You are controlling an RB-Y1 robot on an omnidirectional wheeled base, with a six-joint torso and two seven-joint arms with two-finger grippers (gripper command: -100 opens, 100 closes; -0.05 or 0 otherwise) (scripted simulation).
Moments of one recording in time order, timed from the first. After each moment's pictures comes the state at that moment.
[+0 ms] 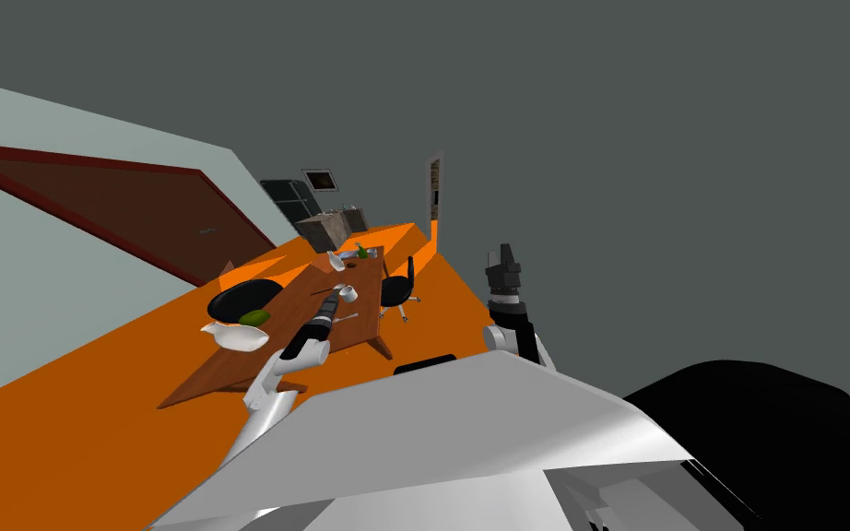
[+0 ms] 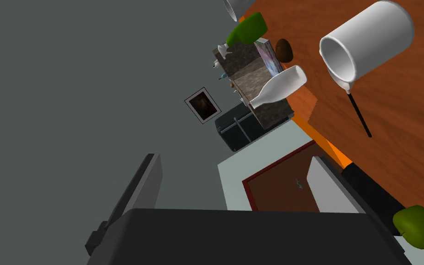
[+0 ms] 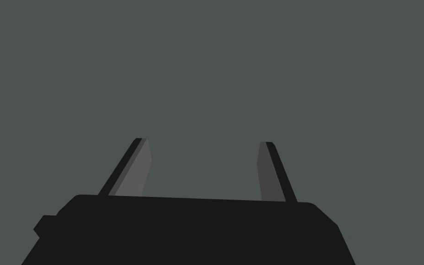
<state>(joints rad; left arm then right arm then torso) 0.14 0.41 0.12 -1.67 0.14 0.15 -0.32 0.49 0.03 -0.02 -2.27 -0.02 -0.51 0.12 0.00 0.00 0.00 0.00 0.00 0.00</state>
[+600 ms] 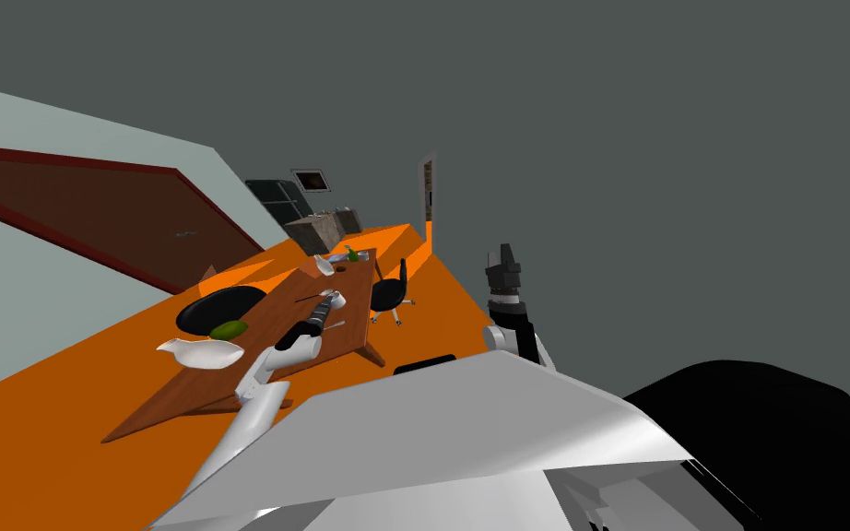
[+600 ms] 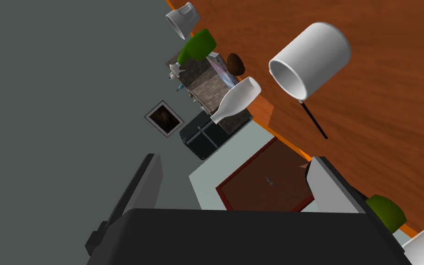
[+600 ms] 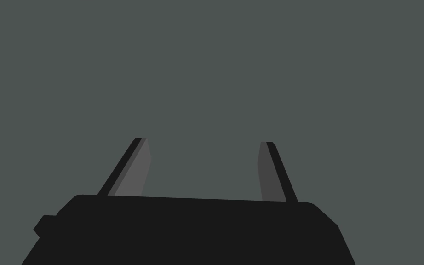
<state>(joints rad) 0.06 0.47 0.17 -1.51 0.17 0.32 -0.36 0.49 0.03 -0.02 -2.27 -0.02 -0.51 0.12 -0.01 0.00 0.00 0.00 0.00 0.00</state>
